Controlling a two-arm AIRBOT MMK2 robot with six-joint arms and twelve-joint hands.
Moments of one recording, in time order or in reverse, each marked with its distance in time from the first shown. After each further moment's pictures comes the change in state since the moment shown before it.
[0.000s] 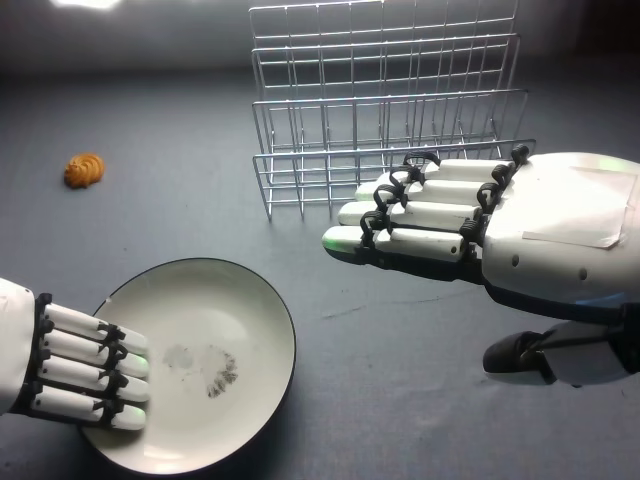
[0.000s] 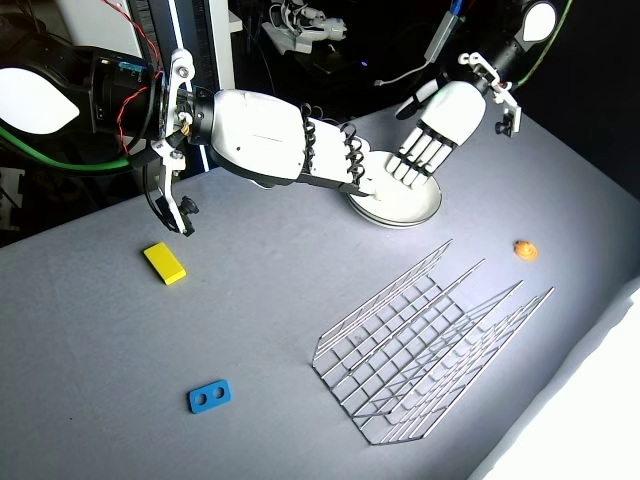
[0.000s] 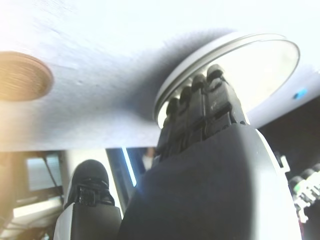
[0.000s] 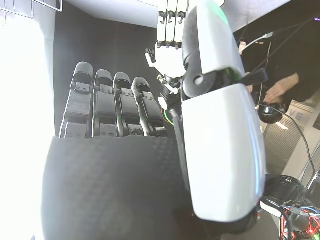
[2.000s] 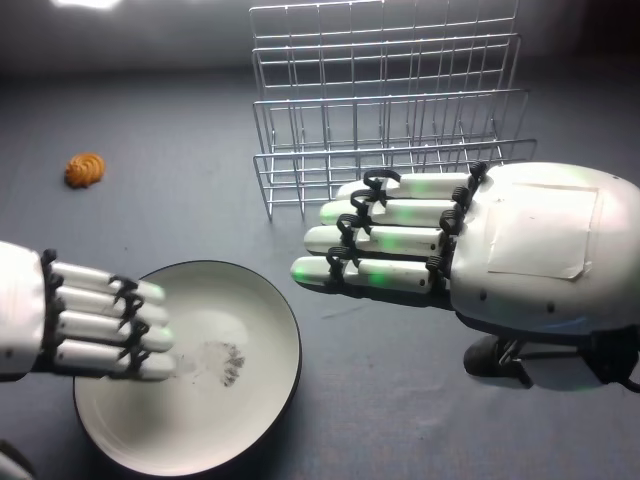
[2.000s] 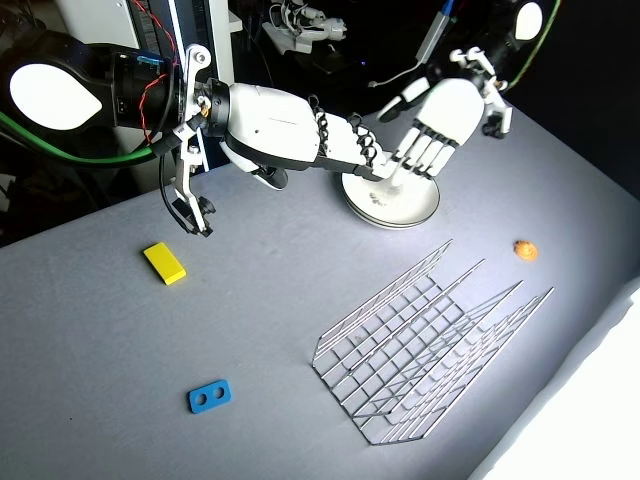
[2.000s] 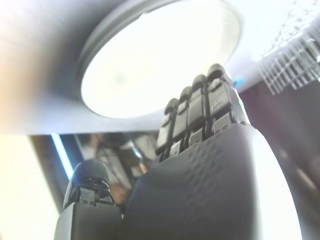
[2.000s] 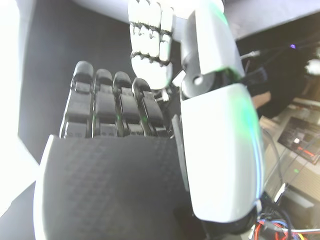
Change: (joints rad) left arm 0.000 0.017 -0.073 -0.206 0.046 -0.023; right arm 0.022 -0.047 0.000 -0.035 -0.014 -0.138
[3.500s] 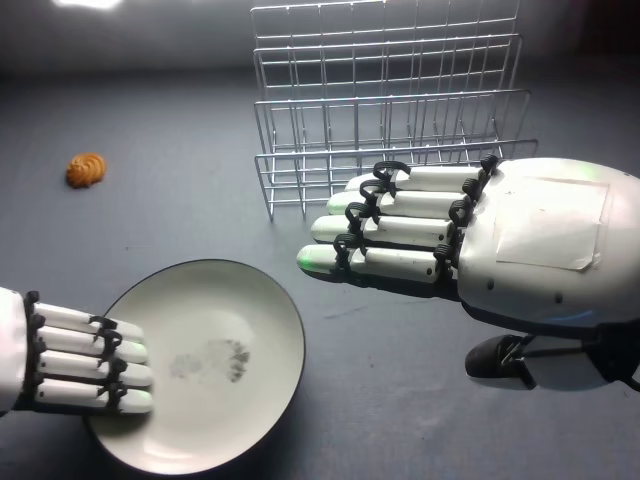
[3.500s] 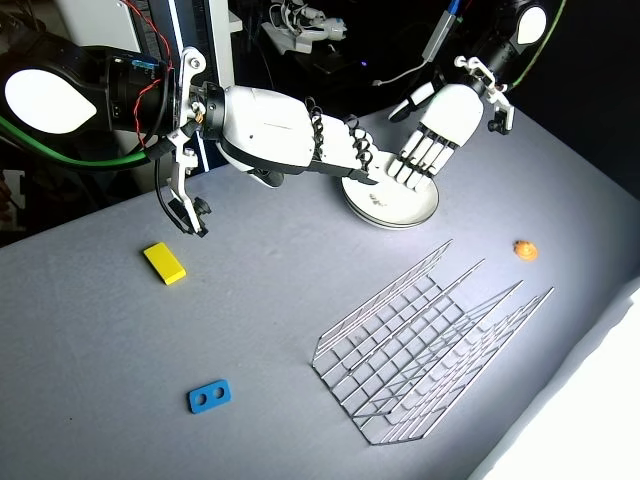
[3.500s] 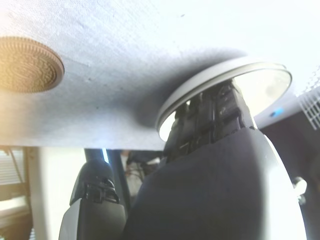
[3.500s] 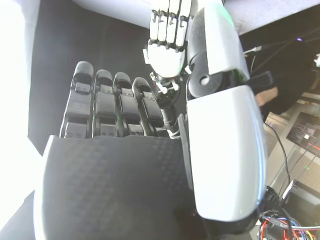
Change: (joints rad) left arm 0.105 -0.022 0.048 0.050 0.010 0.002; right arm -0.015 0.009 0.000 0.026 0.025 0.012
